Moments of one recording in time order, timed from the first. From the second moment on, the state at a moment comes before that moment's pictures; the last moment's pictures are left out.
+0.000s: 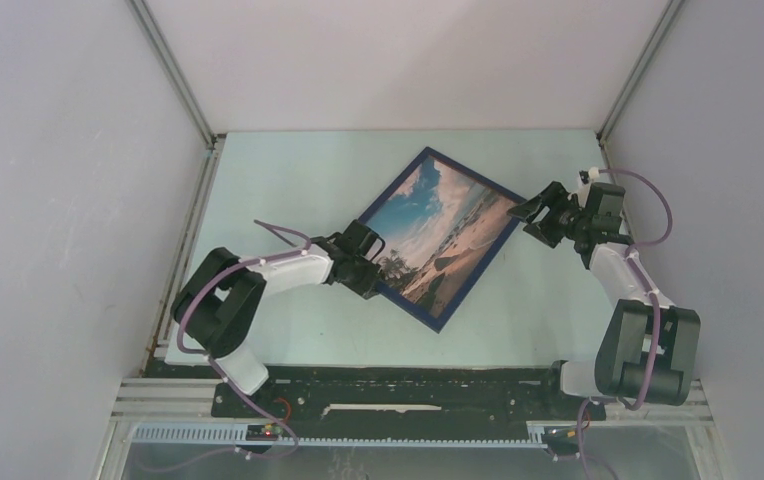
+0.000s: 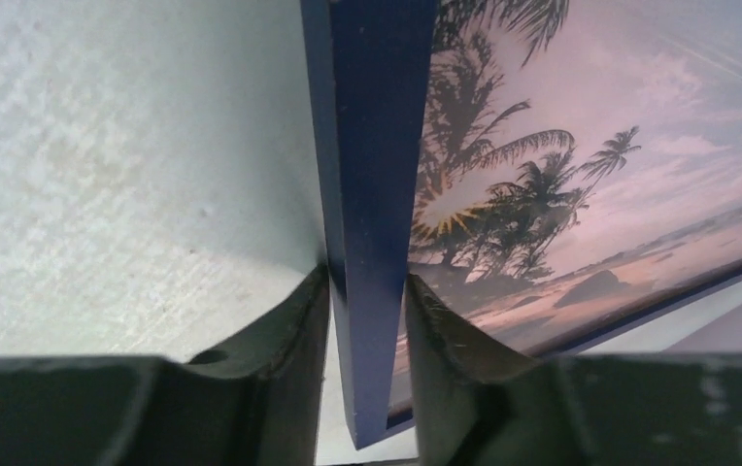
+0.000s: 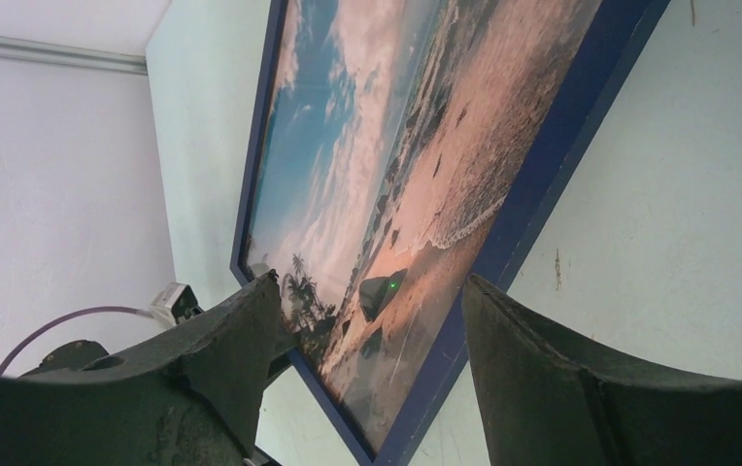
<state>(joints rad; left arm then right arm) -0.67 1.66 0.90 -0.42 -0.03 -1.61 -0.20 1.36 0.82 -0.09 -0.61 0.64</state>
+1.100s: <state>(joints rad) -0.11 1.23 1.01 -0.53 -0.01 -0.58 -0.08 1.23 0.89 -0.24 -0.49 0.57</state>
